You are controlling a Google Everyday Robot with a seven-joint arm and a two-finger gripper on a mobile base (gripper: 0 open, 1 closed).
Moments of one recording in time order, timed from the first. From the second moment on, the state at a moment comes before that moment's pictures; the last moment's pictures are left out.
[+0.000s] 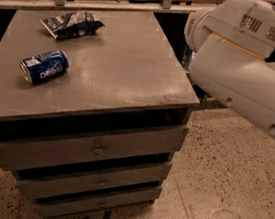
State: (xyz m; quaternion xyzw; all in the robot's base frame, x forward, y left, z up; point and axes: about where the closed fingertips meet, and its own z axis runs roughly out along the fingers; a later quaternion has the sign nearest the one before) arm 0.644 -0.140 1.010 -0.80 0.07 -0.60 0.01
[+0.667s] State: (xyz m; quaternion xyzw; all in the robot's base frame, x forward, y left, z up) arm 0.652 -0.118 0.931 -0.83 -0.02 -0.54 0.10
